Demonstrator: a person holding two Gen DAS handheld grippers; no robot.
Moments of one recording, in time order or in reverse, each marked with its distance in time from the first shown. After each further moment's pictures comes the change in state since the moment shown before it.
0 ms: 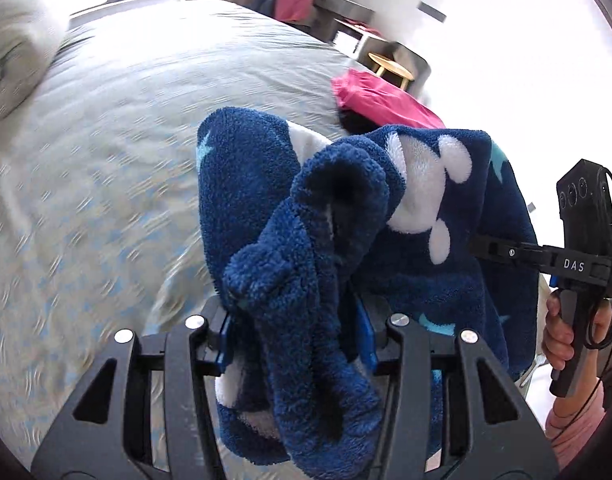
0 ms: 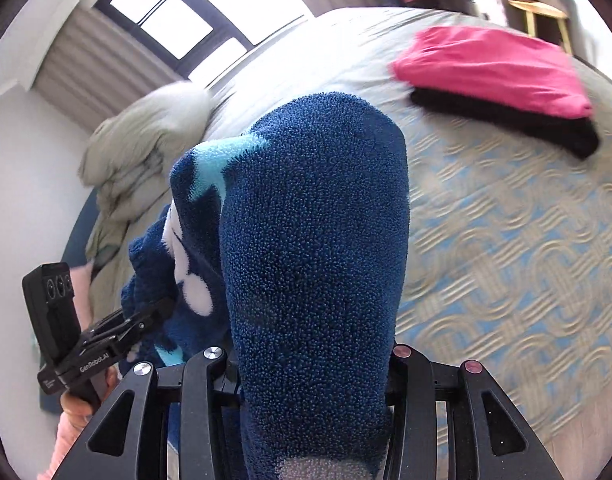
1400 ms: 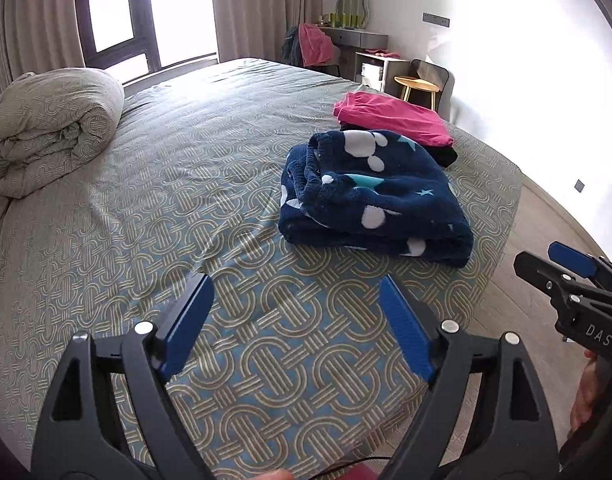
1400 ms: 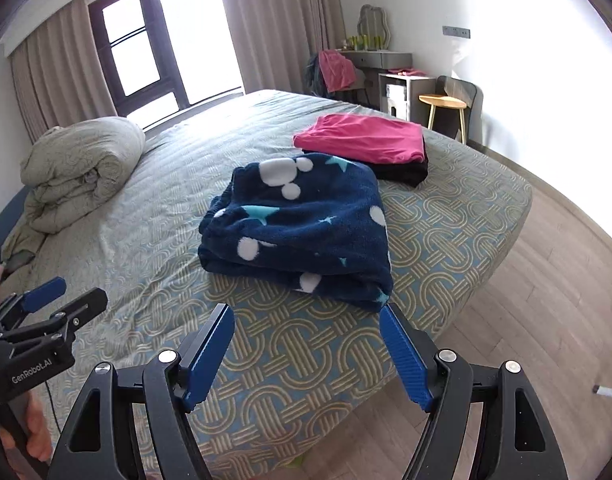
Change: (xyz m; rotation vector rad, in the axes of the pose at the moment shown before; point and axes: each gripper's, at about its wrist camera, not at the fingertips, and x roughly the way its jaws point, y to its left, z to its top) left arm -0.112 -0.109 -0.118 0.101 -0.187 0.303; right arm -0.120 0.062 -0.169 -0.112 -0.333 -0.439
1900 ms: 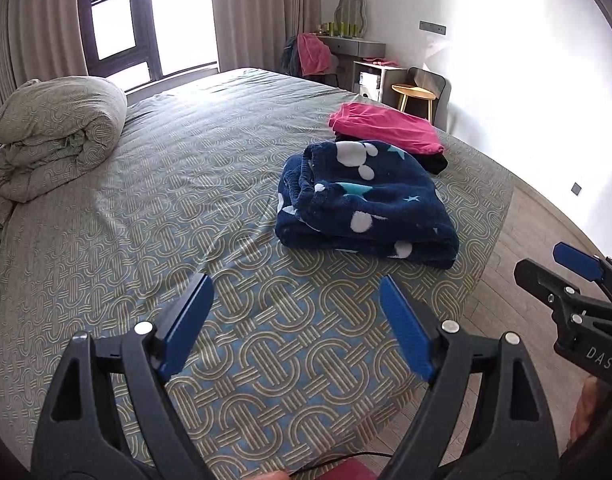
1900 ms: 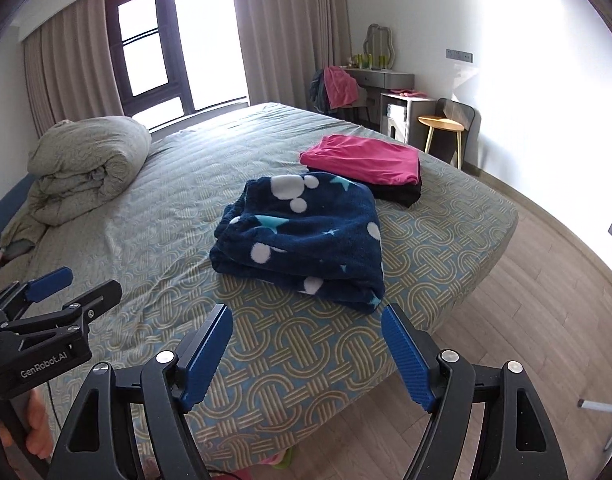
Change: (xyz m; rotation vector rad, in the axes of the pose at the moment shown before) left arm -0.021 -0.008 -0.001 -0.002 -0.031 0.005; right arm -0.040 0.014 -0.002 -0.052 -0.045 -0.025
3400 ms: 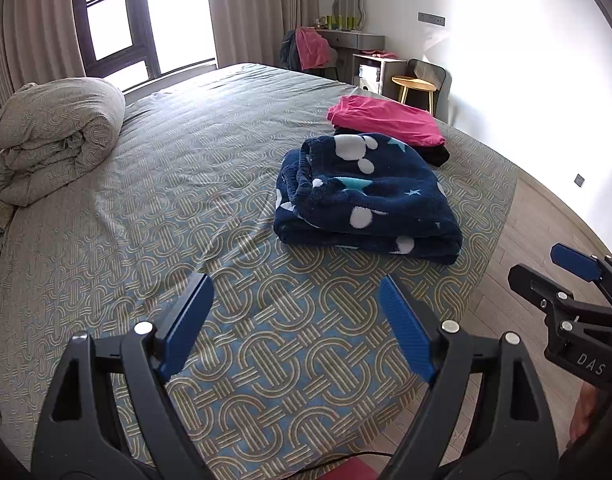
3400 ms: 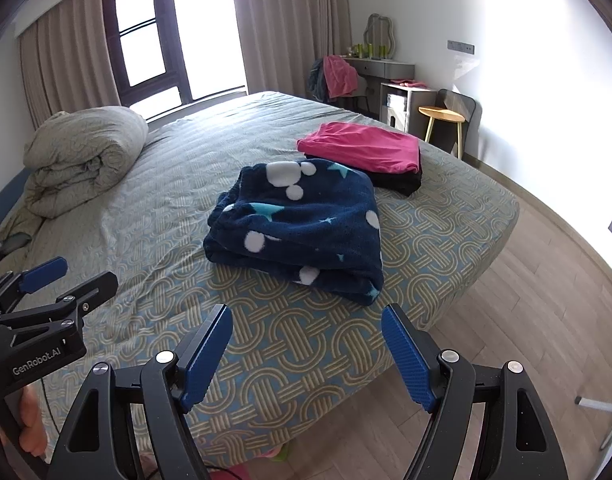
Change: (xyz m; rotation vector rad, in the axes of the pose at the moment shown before) left arm 0.008 -0.007 0.002 0.017 0.020 0.015; right arm 0.008 -0.003 -0.005 -0.003 0.040 -0.010
